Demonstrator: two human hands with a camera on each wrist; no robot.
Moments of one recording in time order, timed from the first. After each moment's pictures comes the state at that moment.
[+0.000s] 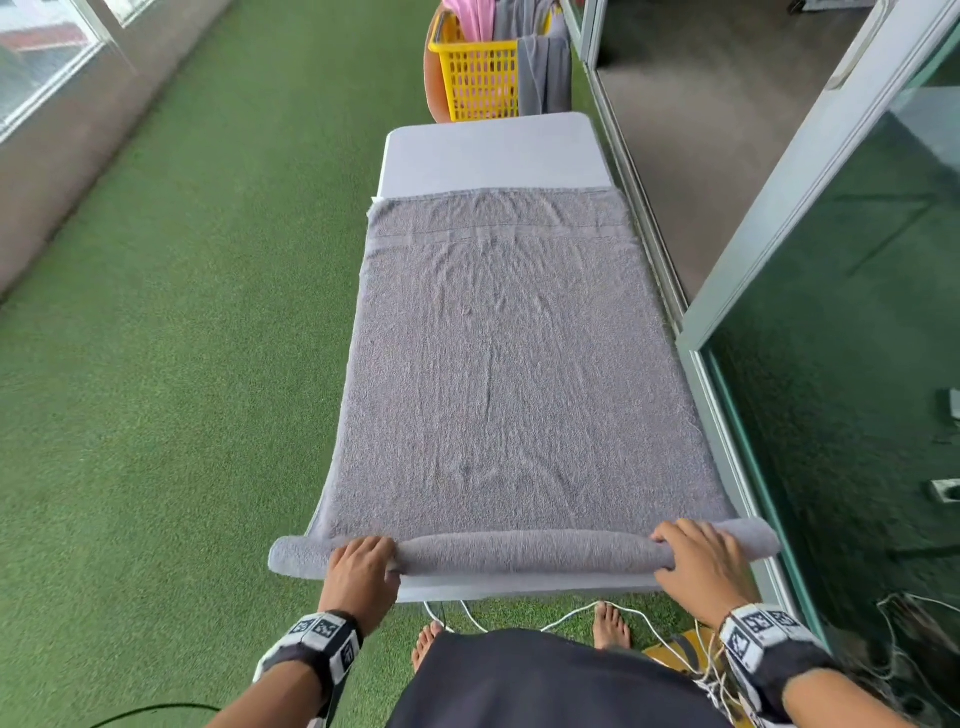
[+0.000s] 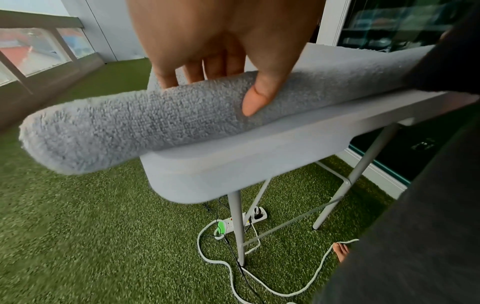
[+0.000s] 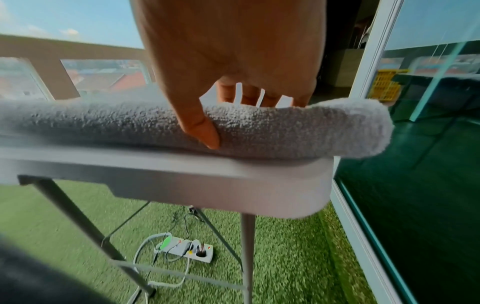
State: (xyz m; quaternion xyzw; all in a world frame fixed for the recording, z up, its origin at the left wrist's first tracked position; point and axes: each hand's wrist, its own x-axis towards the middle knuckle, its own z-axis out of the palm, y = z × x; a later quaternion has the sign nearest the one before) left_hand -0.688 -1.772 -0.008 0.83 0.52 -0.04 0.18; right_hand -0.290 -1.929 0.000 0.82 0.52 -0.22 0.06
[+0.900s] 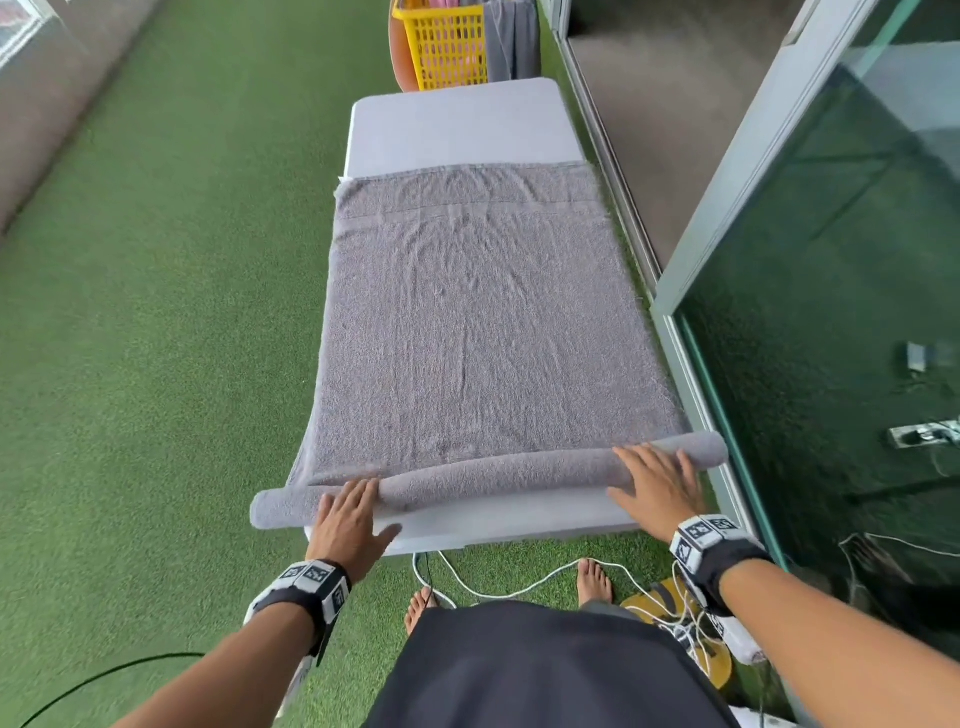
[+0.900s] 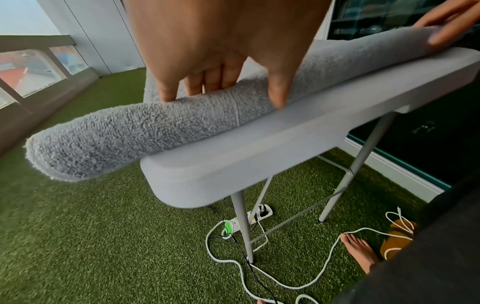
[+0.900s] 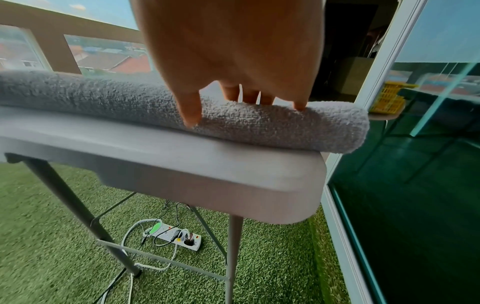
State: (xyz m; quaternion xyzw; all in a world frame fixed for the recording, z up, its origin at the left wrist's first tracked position) left_hand -0.685 -1.773 -0.015 0.84 0.52 -0.12 0.14; right_hand -0.289 -1.919 0.001 0.82 0.53 -0.20 0.05
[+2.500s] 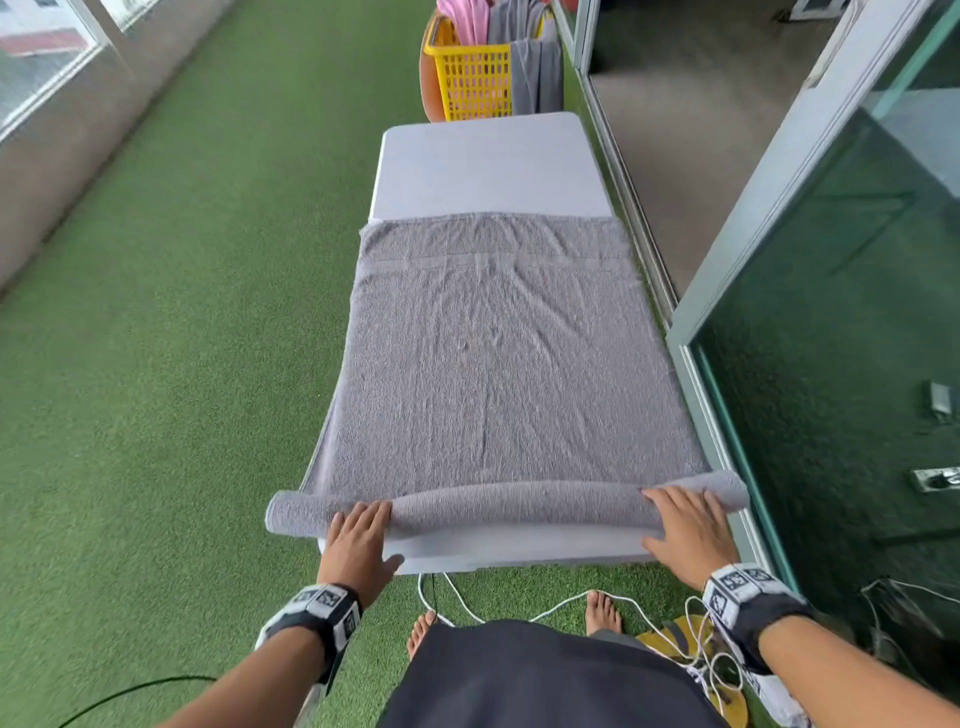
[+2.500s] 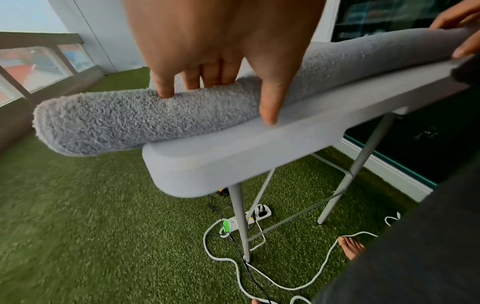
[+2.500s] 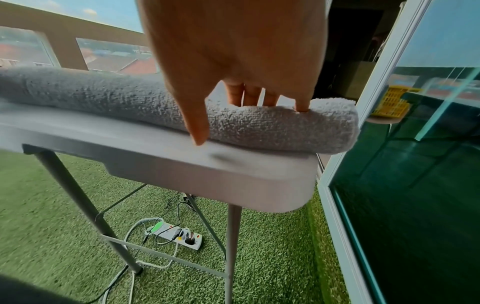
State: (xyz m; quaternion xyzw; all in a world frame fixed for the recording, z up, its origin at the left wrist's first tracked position) left_hand -0.693 -1.783 -0.015 0.83 0.52 -0.12 0.16; right_hand -0.284 -1.940 -0.001 0.81 0.54 -0.19 0.09
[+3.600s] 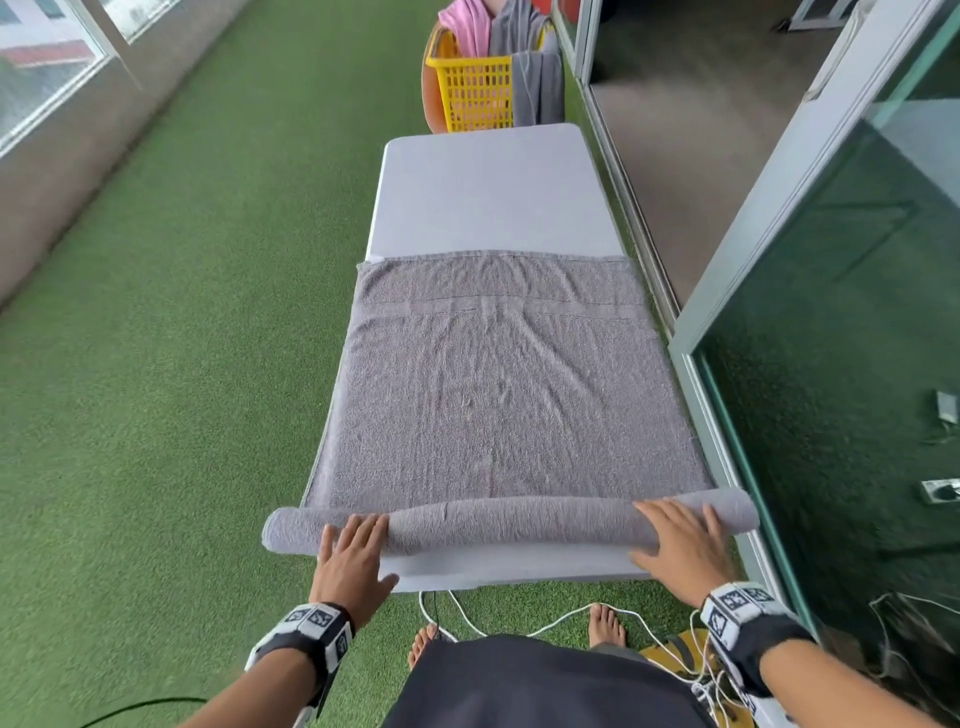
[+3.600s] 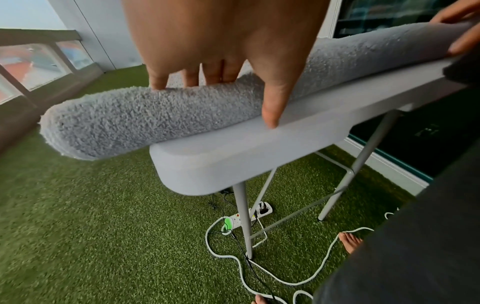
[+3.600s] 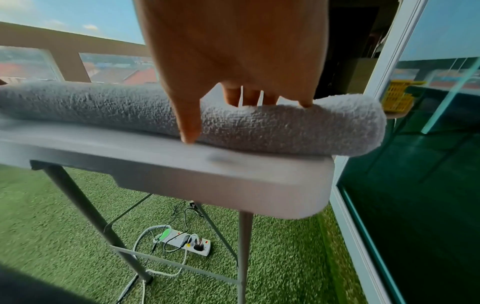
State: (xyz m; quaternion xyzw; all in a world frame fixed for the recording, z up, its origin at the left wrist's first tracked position) left_hand -0.698 -1.780 -0.010 0.83 0.51 -0.17 0.11; right_hand -0.291 -1.931 0.002 0.81 0.53 -0.23 0.07
